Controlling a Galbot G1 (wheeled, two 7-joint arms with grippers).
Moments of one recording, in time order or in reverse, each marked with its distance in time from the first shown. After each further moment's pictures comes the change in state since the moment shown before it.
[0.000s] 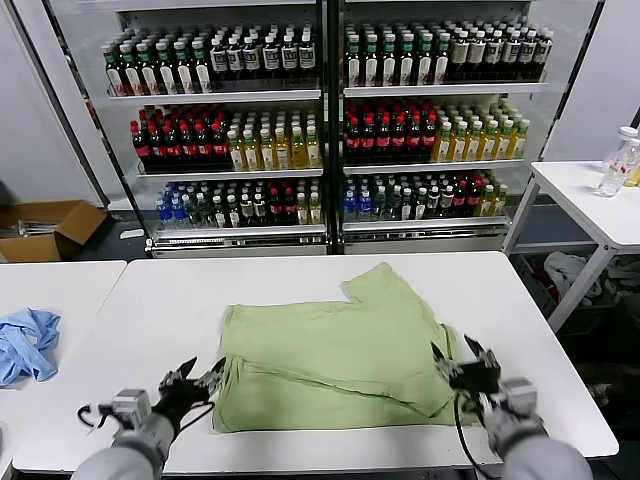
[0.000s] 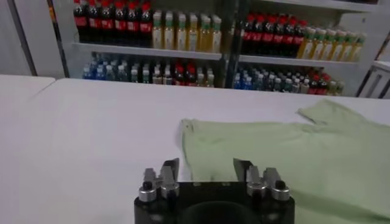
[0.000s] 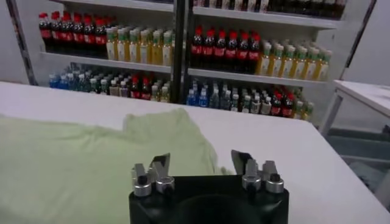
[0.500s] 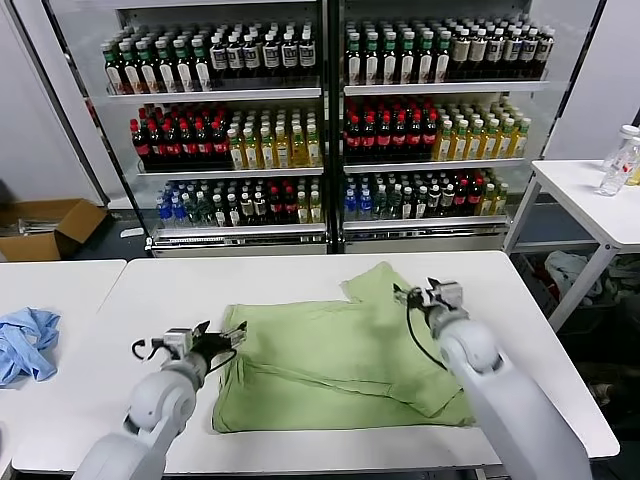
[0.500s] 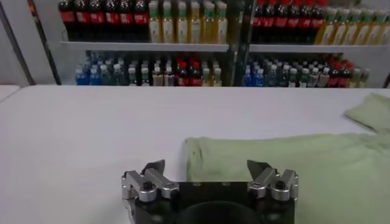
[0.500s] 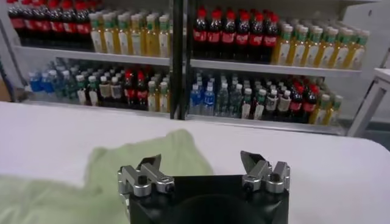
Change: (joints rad) left arm -0.399 -0.013 0.217 0.387 0.019 0.000 -0.009; right arm 0.547 0.143 -0.268 -0.592 0.045 -0.018 -0.026
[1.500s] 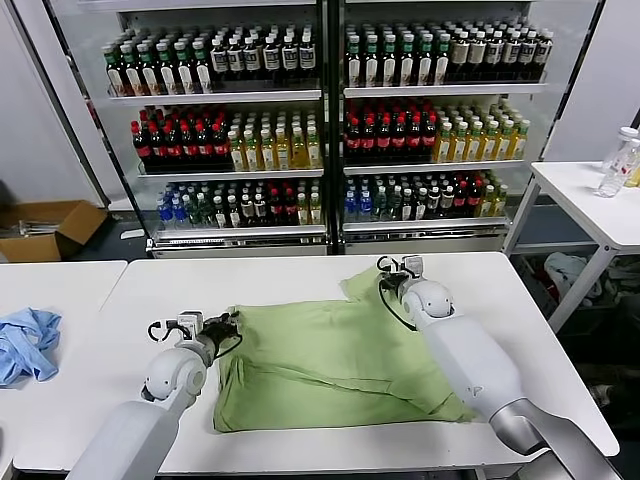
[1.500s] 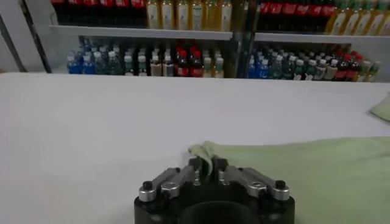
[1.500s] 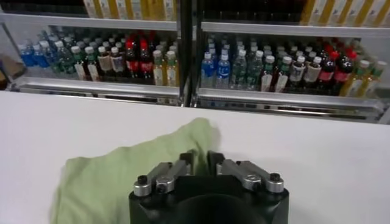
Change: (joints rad) left arm -0.072 0.015 0.046 0.114 -0.108 -0.008 0.032; right arm 0.162 0.088 -0.123 -0.310 0.068 0.014 -0.090
